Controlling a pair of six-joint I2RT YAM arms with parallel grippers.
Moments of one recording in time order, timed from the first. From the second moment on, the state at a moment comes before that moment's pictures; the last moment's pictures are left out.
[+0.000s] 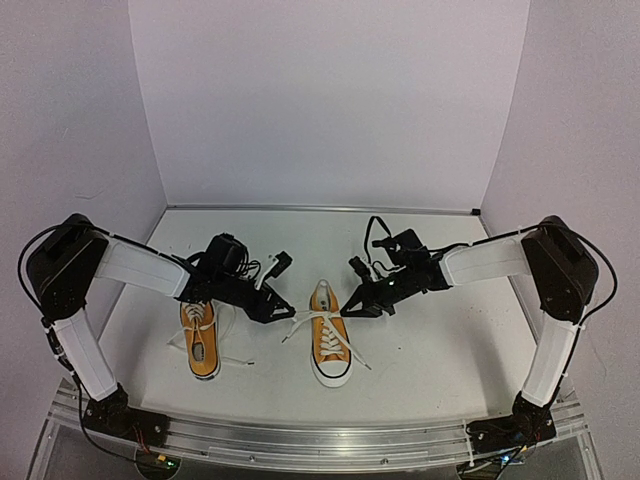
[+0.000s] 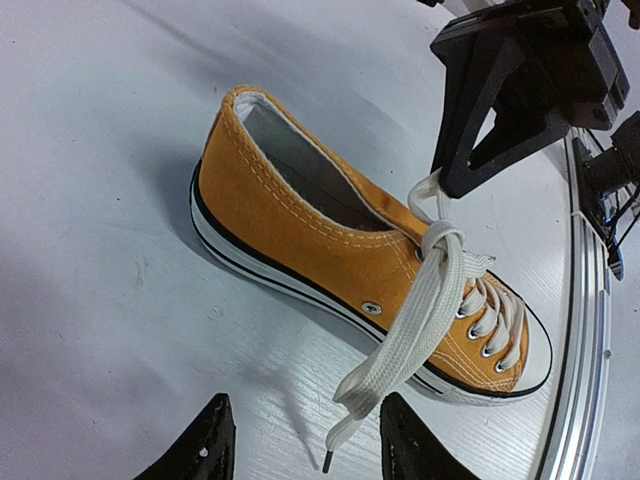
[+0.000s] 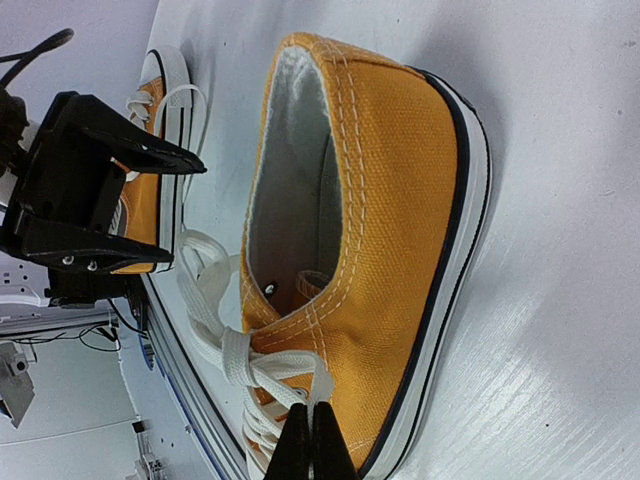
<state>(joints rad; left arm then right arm) -0.68 1.74 0.87 0.14 0.56 -0.03 0.64 1.88 1.09 -0.11 -0.70 0.55</state>
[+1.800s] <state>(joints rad) -0.67 1.73 0.85 0.15 0.44 -0.08 0.60 1.80 0.98 -0.11 -0.65 0.54</state>
